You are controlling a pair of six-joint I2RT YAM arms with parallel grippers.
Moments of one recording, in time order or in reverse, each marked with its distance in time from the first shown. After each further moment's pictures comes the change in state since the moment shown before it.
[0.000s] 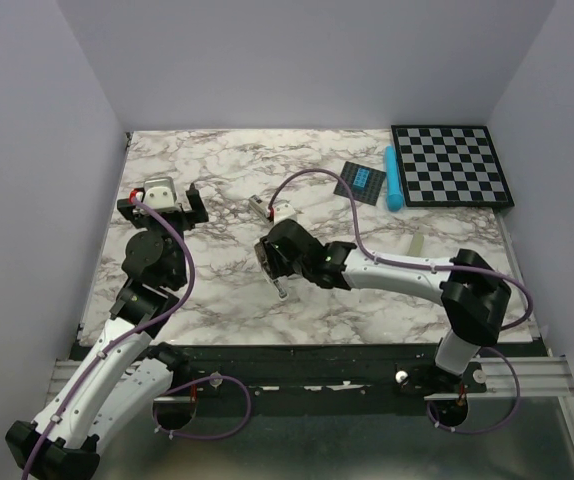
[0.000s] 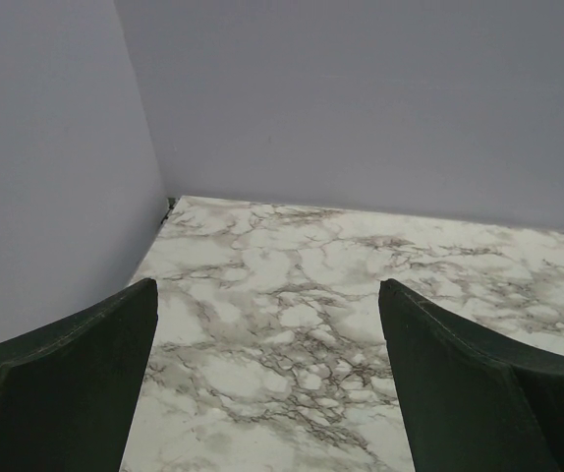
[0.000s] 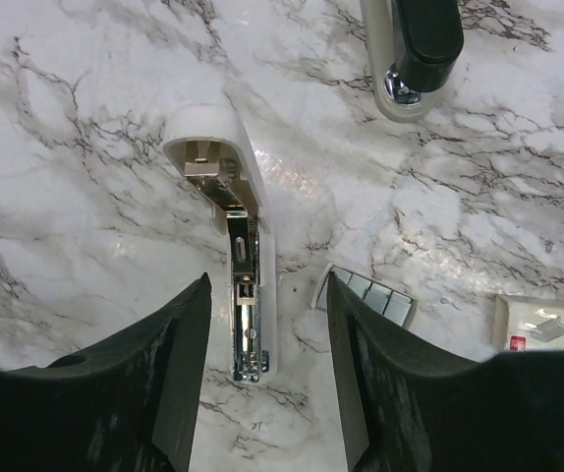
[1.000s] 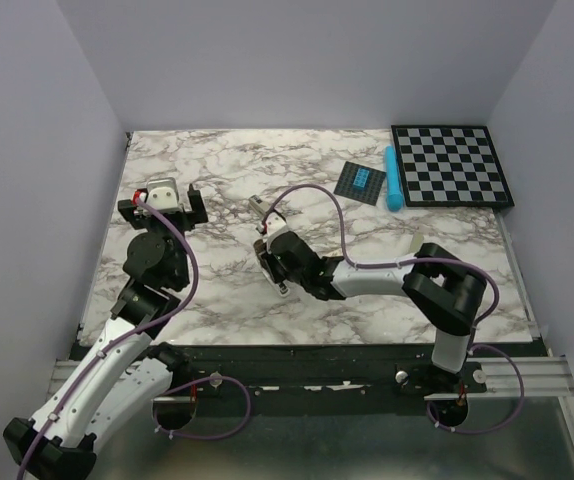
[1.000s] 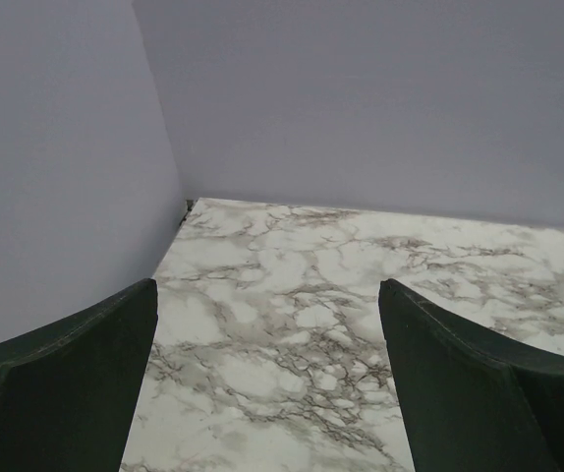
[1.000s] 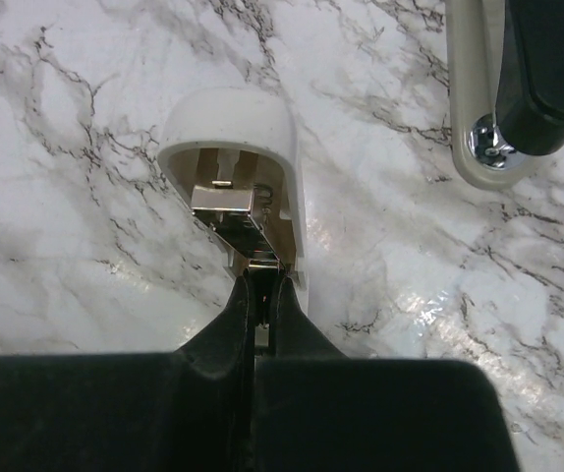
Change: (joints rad) left arm -0.043 0.002 0.000 0.014 -0.068 0.060; right arm -0.021 0.128 -0.137 0.422 -0.119 -0.162
